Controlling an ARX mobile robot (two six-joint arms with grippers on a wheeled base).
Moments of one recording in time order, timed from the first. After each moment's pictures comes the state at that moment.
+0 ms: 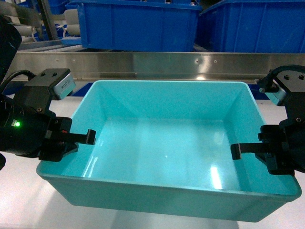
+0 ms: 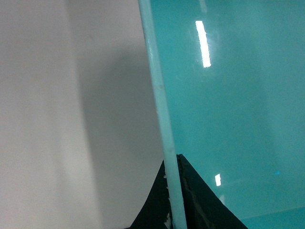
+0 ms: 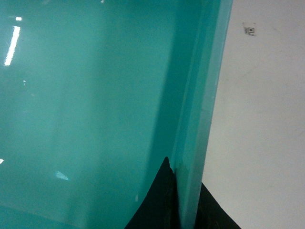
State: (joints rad) left arm -0.19 1.71 0.85 -0.03 0.08 -0.02; right arm 0.31 1.66 0.79 0.05 0.04 0.18
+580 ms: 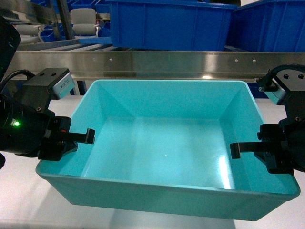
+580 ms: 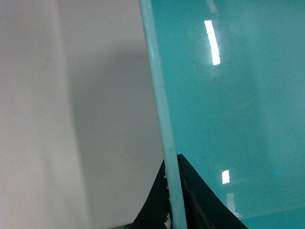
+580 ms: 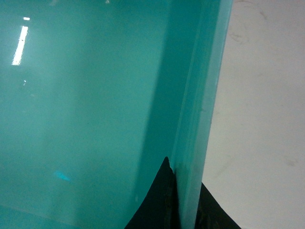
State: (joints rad) left arm -0.19 1.71 0.85 -0.03 0.08 -0.02; right arm 0.31 1.66 0.79 0.05 0.04 0.18
